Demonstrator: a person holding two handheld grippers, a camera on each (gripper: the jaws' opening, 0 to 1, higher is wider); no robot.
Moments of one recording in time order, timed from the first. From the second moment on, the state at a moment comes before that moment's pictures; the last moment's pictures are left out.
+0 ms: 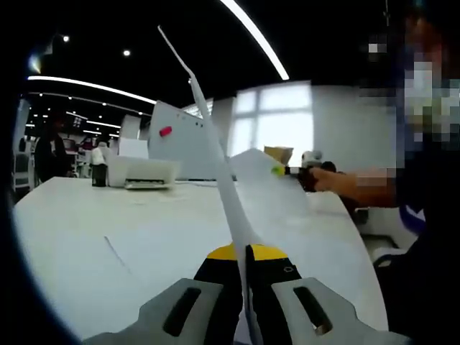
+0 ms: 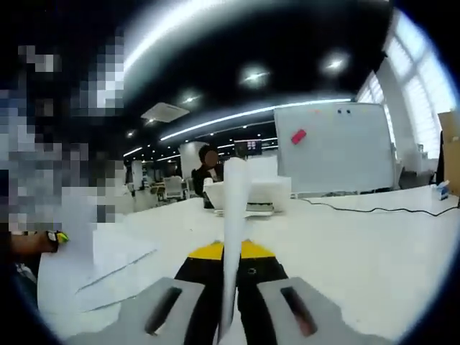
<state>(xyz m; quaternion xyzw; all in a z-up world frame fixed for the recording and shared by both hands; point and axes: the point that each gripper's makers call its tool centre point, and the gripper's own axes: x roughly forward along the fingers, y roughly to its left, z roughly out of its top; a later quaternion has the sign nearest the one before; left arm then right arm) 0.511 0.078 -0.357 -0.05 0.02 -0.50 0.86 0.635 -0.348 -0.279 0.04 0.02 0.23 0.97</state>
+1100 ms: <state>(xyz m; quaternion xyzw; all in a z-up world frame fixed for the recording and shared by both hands) 0.510 0.079 -0.355 -0.04 0.01 -0.50 0.86 0.583 -0.325 -0.213 0.00 -0.04 0.26 0.97</state>
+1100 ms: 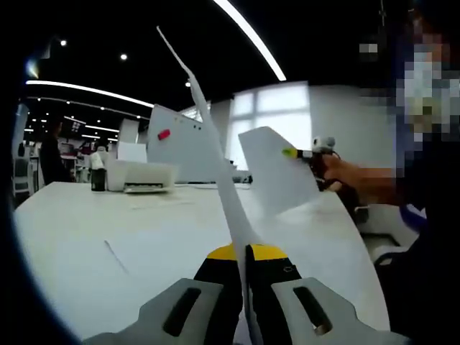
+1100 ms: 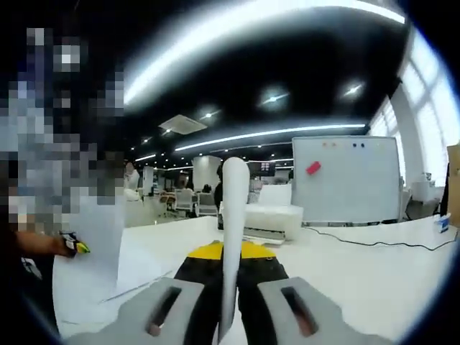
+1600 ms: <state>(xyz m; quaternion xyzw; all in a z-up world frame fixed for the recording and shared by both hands) 0.509 0.079 -0.355 -0.04 0.02 -0.51 0.86 0.562 -0.312 -0.197 -0.01 -0.04 0.27 0.96</state>
